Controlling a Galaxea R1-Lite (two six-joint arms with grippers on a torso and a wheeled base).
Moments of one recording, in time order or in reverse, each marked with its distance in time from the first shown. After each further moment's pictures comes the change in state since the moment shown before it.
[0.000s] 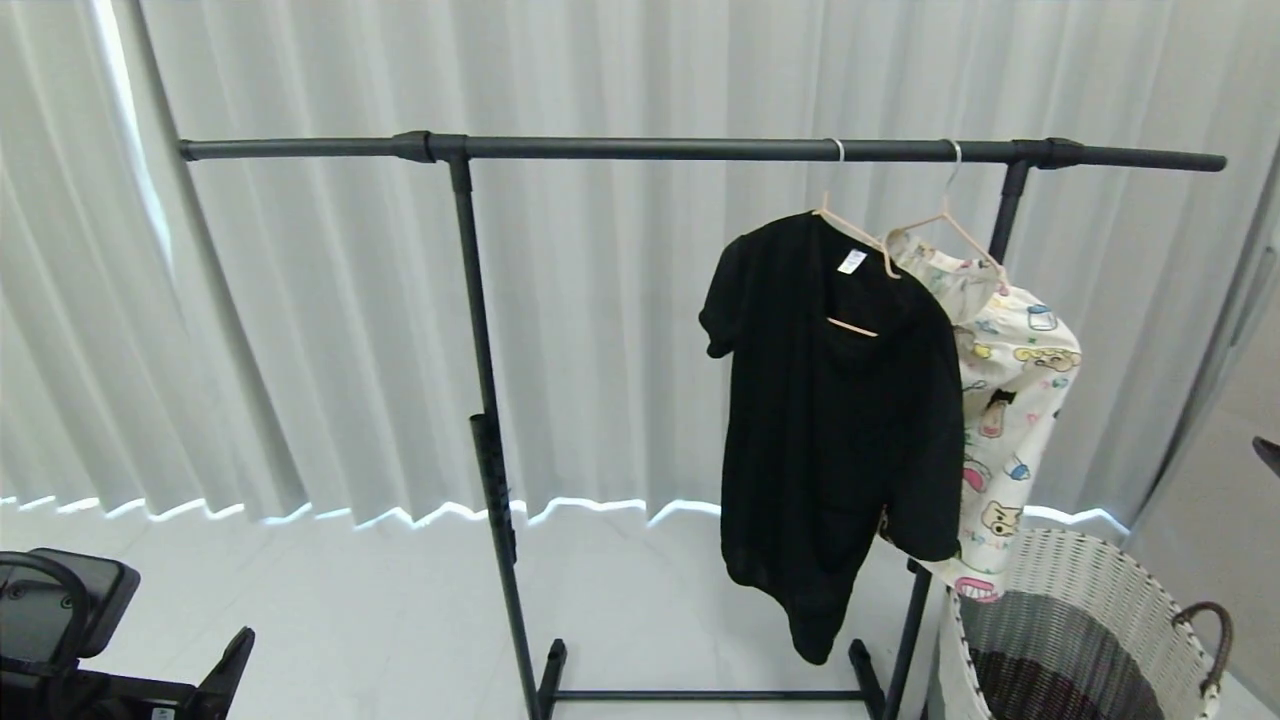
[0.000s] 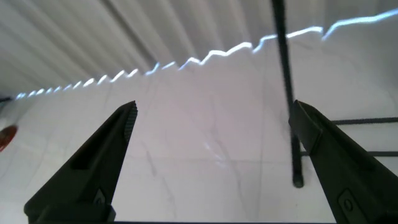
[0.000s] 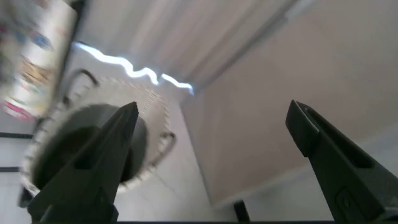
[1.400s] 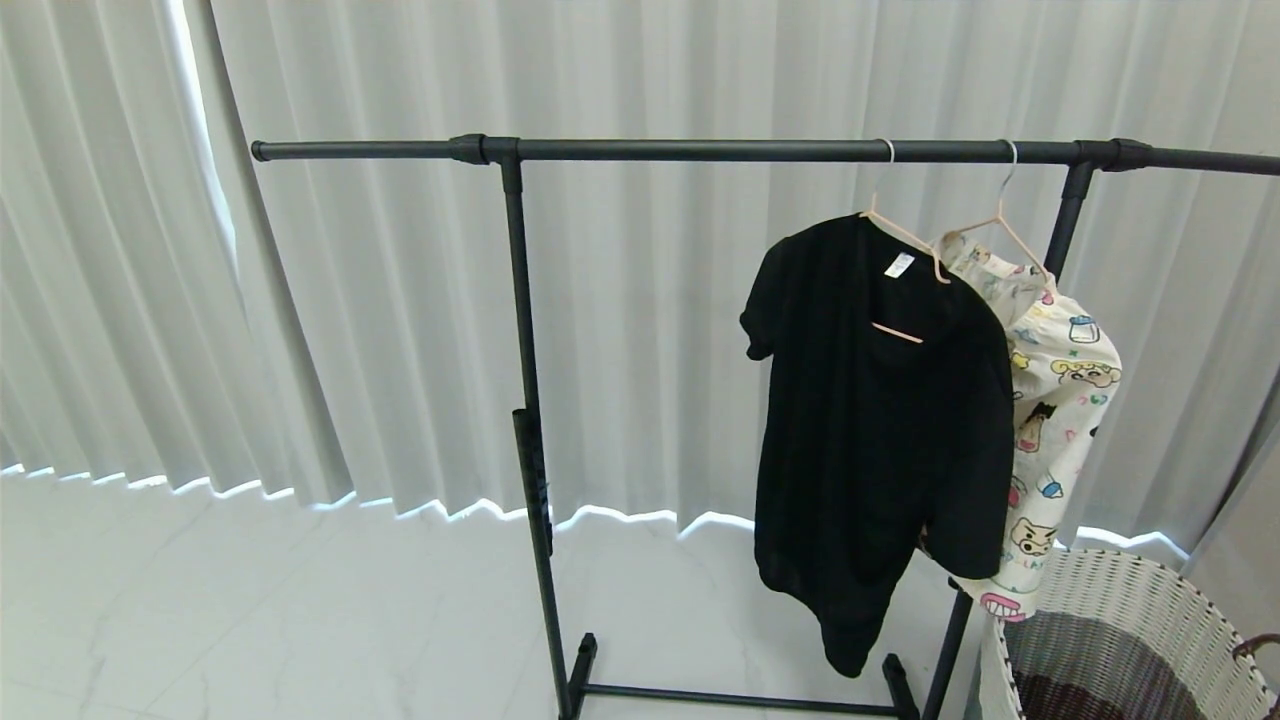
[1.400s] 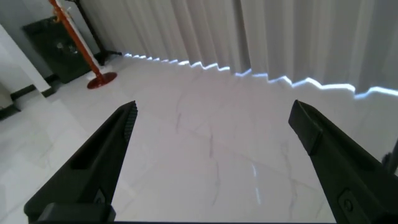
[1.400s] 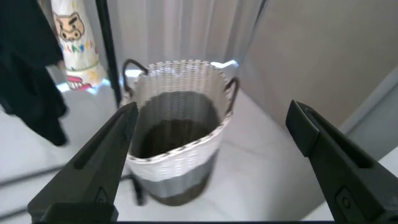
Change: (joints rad) left arm 0.255 -0.884 0.079 0.449 0.082 0.057; right arm -0.241 -0.933 0.601 0.275 0.037 0.507
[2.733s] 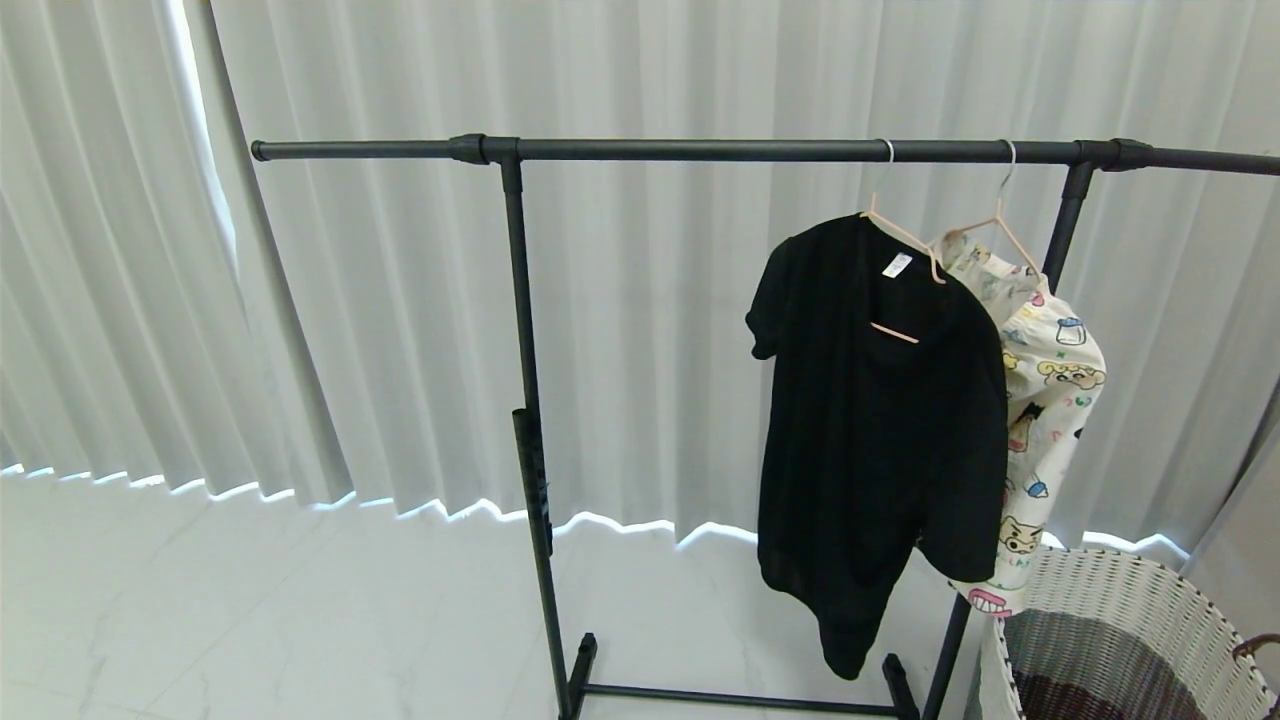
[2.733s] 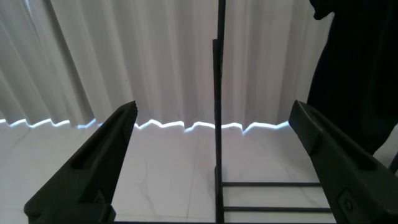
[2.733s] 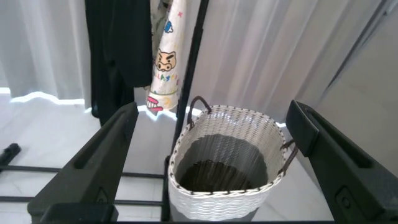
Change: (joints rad) left arm -0.066 -0.123 0.006 0.054 -0.627 -0.271; right arm 0.007 -0.031 0.060 -0.148 0.395 -0.036
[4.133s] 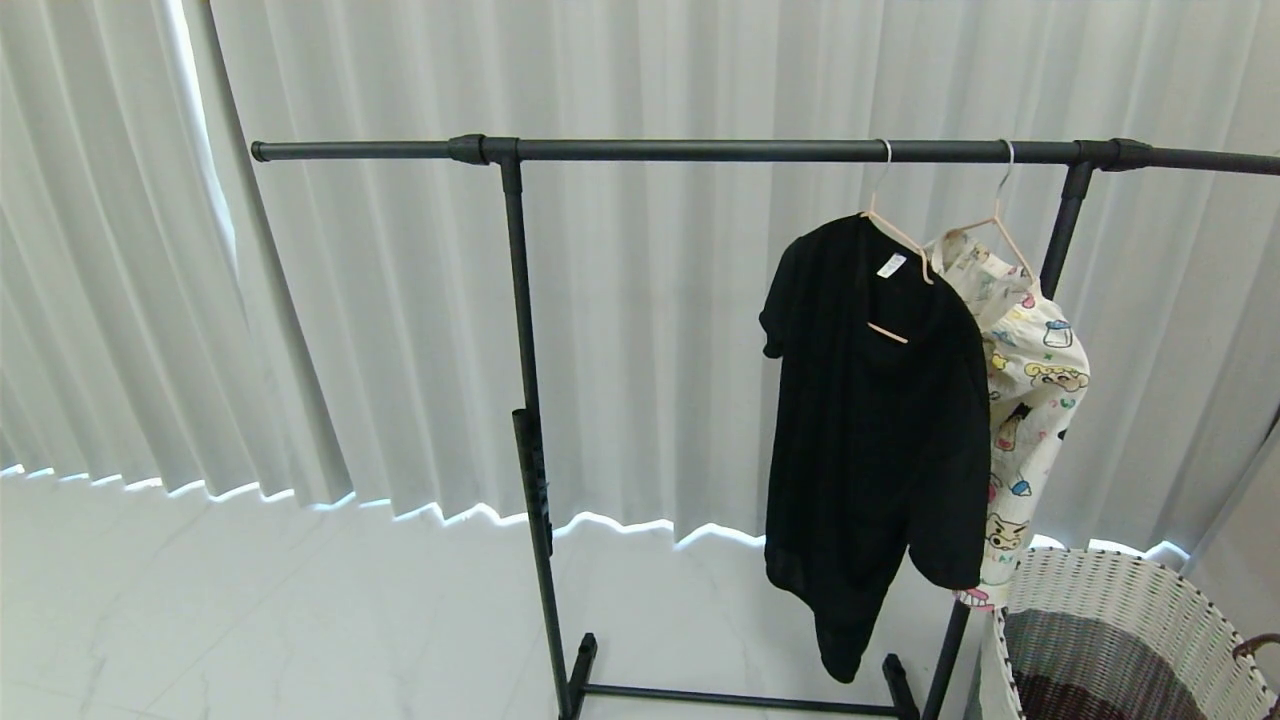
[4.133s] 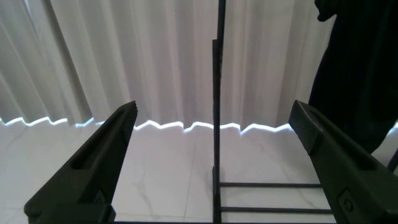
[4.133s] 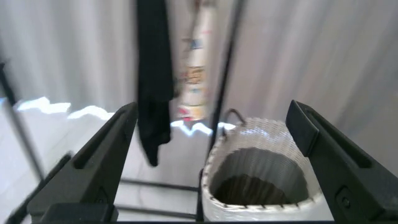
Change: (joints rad) left arm 0.002 -0.001 0.000 -0.001 0.000 -0.009; right arm 0.209 -0.076 0.000 0.007 -0.118 0.074
